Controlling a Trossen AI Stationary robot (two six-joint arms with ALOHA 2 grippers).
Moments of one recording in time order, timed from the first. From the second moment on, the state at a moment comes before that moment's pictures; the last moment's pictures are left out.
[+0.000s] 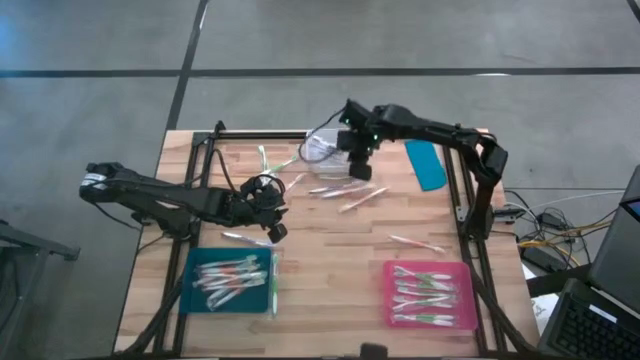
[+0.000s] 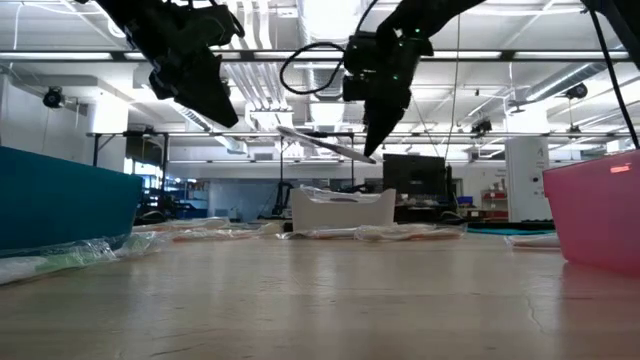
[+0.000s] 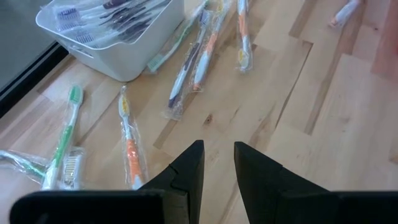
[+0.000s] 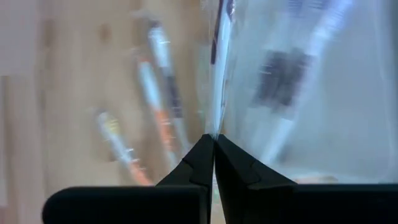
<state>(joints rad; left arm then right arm) -0.14 1.21 0.86 -0.49 -0.50 -0.47 -0.49 1.87 1.65 -0.97 -0.14 -0.38</state>
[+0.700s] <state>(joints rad) -0.14 1.21 0.86 -0.49 -0.50 -0.48 -0.61 2.14 1.80 -1.07 -0.13 -0.22</state>
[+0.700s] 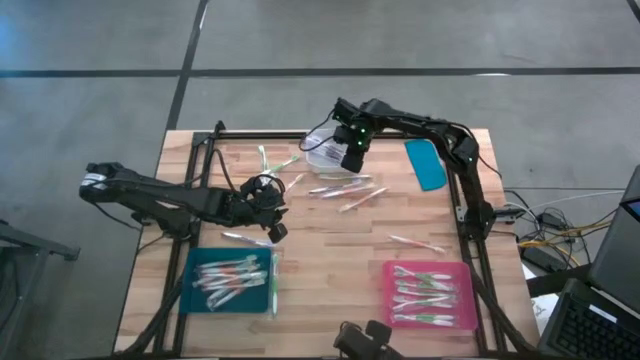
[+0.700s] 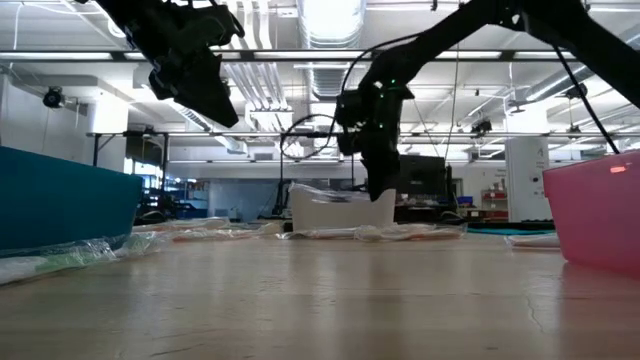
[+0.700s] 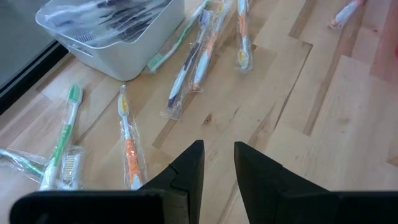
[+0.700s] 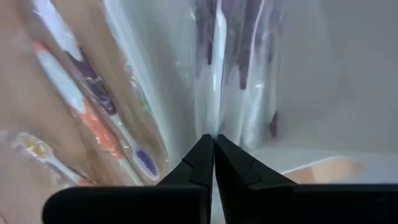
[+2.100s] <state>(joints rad) -0.13 1.21 0.92 -0.85 -0.33 -0.40 -0.57 1.99 1.98 -1.27 -0.17 -0.32</state>
